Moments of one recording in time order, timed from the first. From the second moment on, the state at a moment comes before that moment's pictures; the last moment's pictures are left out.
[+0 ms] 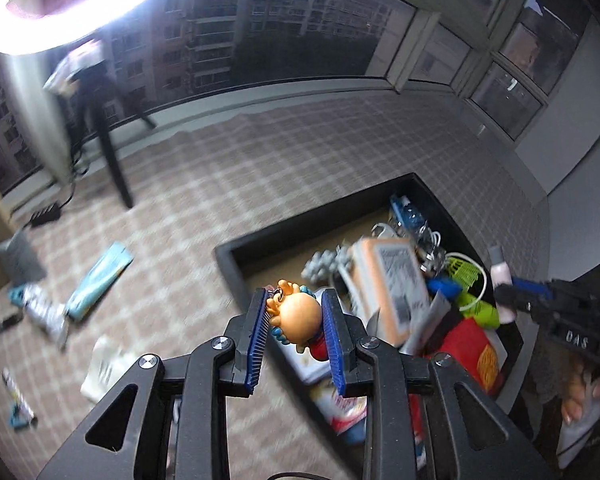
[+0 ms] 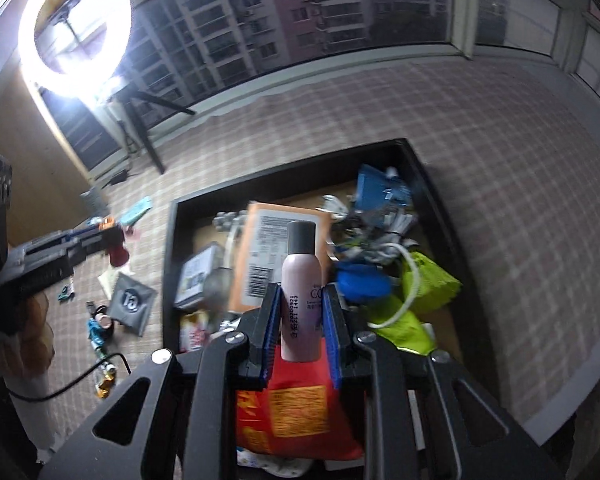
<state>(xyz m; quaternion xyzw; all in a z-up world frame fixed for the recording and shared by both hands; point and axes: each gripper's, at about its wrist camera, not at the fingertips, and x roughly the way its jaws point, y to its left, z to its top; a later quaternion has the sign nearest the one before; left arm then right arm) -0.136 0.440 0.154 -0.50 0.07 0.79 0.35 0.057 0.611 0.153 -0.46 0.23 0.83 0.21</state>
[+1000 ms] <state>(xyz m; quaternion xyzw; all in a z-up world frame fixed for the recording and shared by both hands) -0.150 0.268 0.168 -0.50 0.05 0.84 0.21 -0.034 0.517 0.160 -0.48 0.15 0.86 0.09</state>
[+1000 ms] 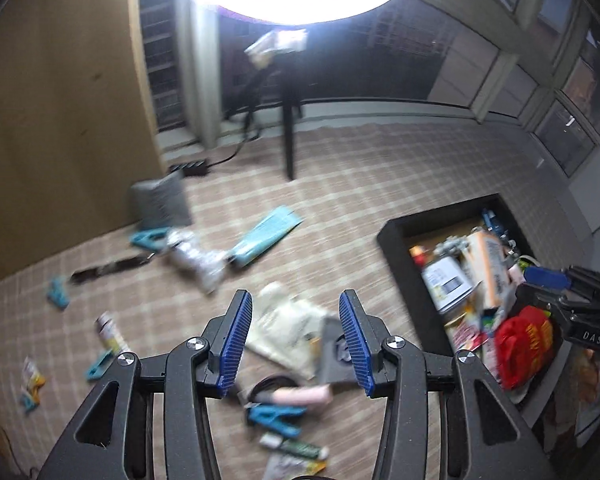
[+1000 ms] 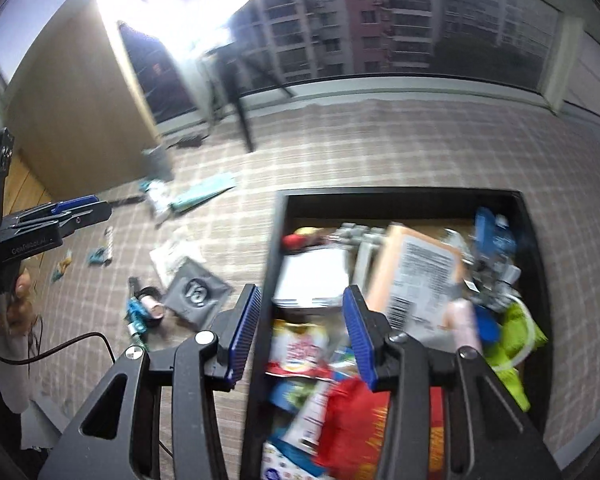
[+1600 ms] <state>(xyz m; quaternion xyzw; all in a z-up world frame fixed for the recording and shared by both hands) -0.092 0.252 0.101 -0.51 0.14 0.81 0.25 -0.094 0.407 0.082 -0.58 0.06 0.81 -0.04</state>
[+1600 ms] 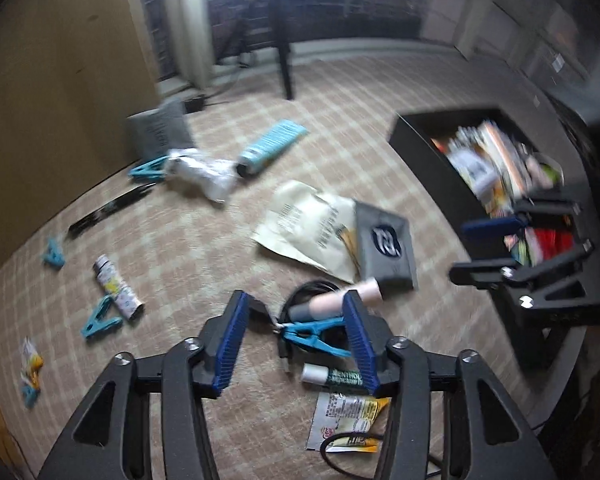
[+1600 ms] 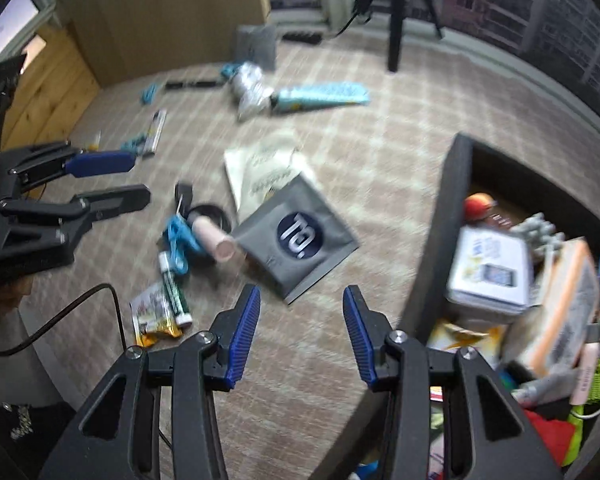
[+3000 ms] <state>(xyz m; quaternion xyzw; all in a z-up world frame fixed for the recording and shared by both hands) -0.146 0.274 0.038 -0.57 0.13 0.75 0.30 -0.155 0.405 0.032 -0.58 0.03 0.81 -0.01</state>
